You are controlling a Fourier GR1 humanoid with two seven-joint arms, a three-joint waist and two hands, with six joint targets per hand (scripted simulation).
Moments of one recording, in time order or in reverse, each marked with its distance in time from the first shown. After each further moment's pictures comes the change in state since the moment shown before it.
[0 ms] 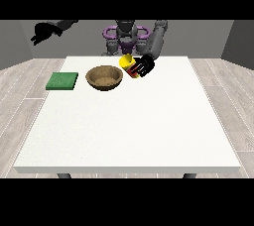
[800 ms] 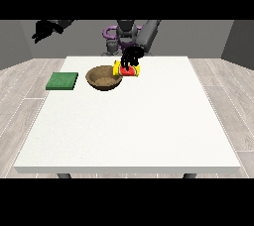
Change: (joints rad) left arm -0.240 -0.036 -0.380 0.293 -0.616 0.242 0.574; right arm -0.043 0.007 0.022 0.147 0.041 -0.001 -0.025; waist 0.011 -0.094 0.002
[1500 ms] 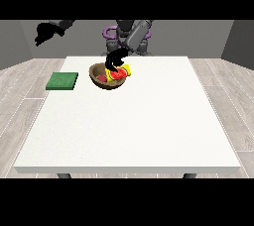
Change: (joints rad) left arm -0.023 -0.075 -0.348 0.001 -0.395 -0.219 0.351; right arm -0.088 0.043 0.030 0.094 0.024 -0.008 -0.034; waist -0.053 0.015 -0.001
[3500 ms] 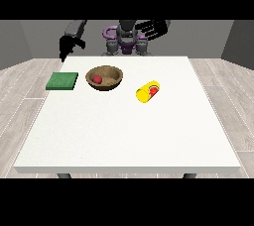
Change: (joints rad) left arm 0.155 0.045 0.779 -0.689 1.116 -0.323 -0.502; right arm 0.113 0.080 -0.032 0.021 -0.008 -0.109 -0.038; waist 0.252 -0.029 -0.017
